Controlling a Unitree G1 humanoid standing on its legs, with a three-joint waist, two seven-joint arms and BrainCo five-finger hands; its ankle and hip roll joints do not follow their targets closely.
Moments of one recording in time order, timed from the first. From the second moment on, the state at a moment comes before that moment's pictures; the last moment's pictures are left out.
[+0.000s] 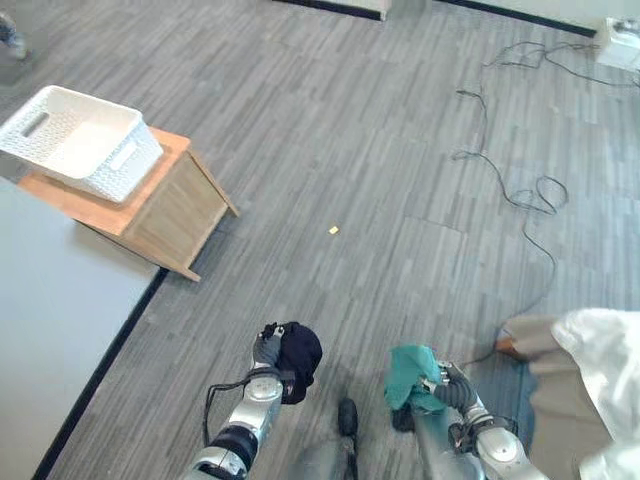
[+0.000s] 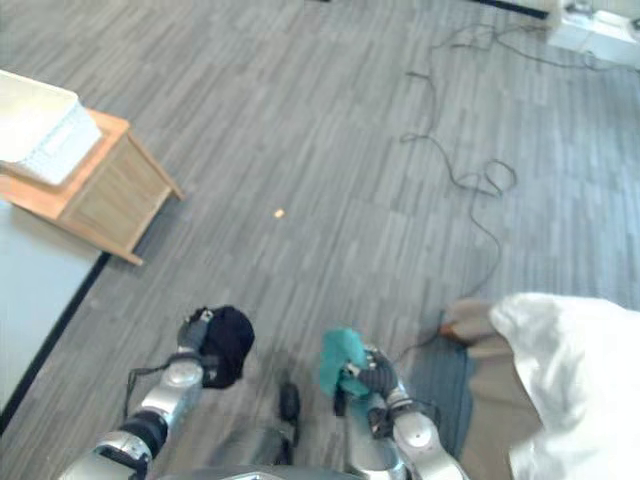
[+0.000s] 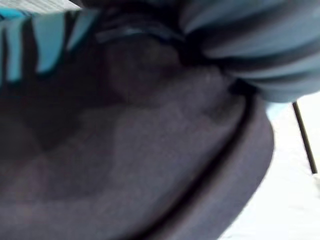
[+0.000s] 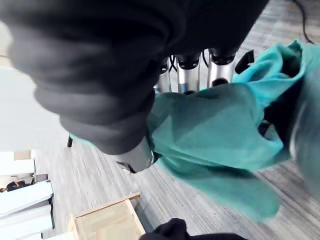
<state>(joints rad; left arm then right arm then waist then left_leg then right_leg) -0.24 0.22 -0.28 0.89 -0.21 -0.12 0.30 0.17 -0.31 0.36 0.37 0.08 -0.19 -0.09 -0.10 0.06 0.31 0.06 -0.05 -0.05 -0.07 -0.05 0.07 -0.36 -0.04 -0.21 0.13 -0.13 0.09</state>
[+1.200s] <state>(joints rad) -0.13 0.23 -0.28 1.03 -0.10 -0.12 0.21 -0.01 -0.34 0.31 0.72 0.25 -0.17 -0.02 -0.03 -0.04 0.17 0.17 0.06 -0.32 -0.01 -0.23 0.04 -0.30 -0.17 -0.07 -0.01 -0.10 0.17</state>
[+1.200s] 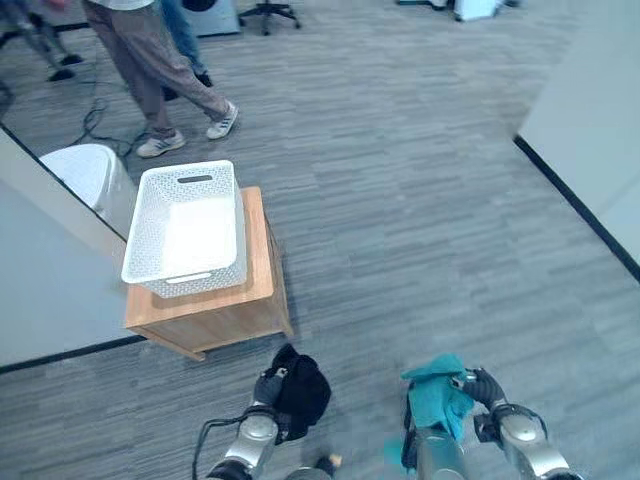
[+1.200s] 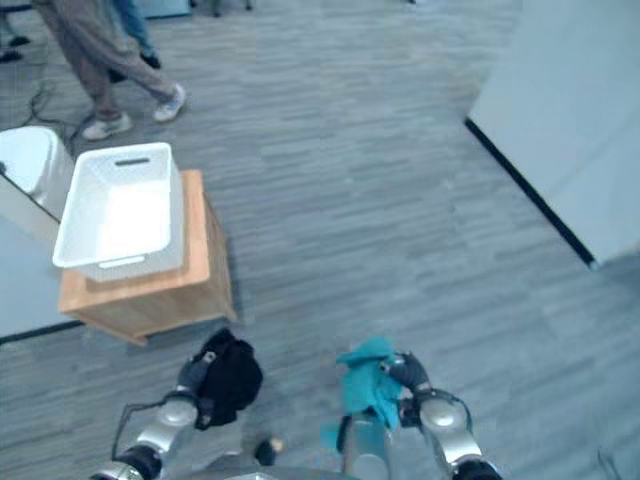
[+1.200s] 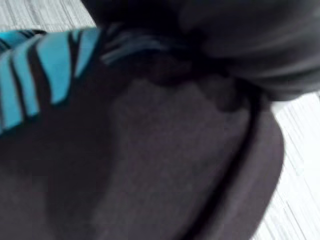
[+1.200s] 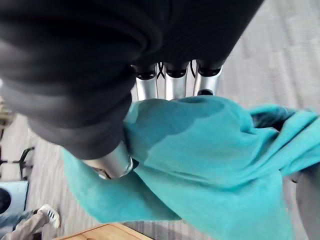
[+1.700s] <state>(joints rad) 0.00 0.19 -0.22 0.91 -0.11 -0.15 0.20 -0.03 -0.28 0.33 0.85 0.15 -0.15 -0.04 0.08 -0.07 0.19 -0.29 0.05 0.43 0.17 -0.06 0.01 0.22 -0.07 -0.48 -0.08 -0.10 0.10</state>
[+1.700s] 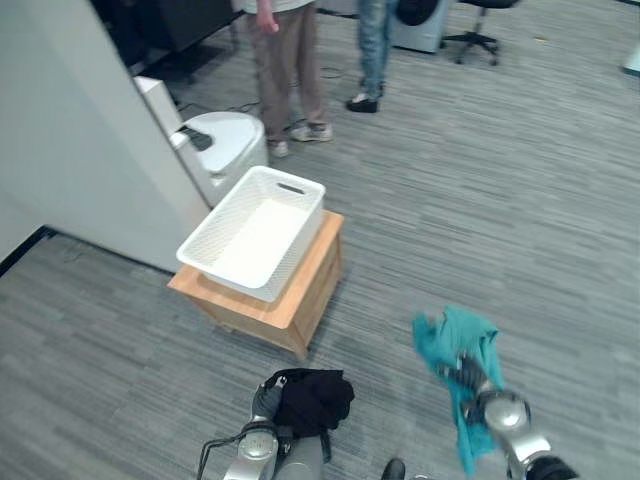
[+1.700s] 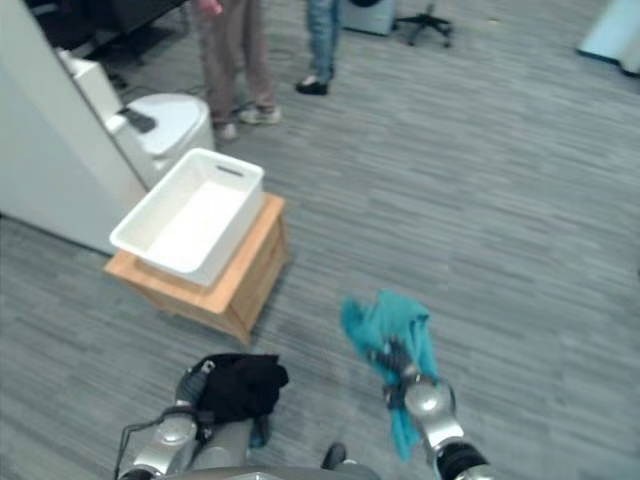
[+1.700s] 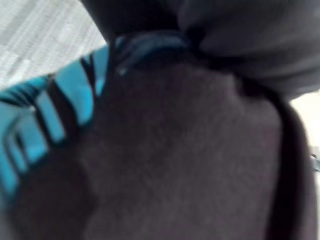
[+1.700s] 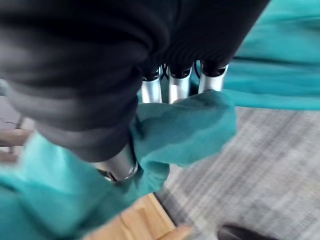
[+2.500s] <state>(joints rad) 0.12 0.27 -0.20 1.00 -0.18 -0.17 0.14 -0.07 -0.32 0.13 0.98 0.21 -0.15 -0.17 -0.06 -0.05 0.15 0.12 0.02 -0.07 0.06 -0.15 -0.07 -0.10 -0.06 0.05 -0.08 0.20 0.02</state>
